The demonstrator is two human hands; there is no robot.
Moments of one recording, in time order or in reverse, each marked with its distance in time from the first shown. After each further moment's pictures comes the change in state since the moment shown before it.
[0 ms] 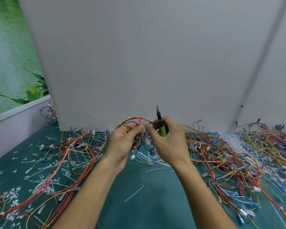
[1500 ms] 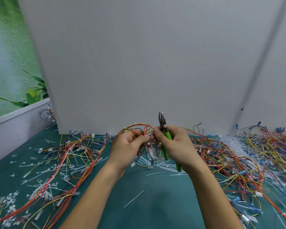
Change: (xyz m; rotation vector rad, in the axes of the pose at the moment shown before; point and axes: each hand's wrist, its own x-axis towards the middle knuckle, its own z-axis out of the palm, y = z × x) left_hand -0.004 -0.006 0.001 0.207 -0.130 0.112; right_hand 0.009 0.010 -0.022 0.214 -0.278 0.162
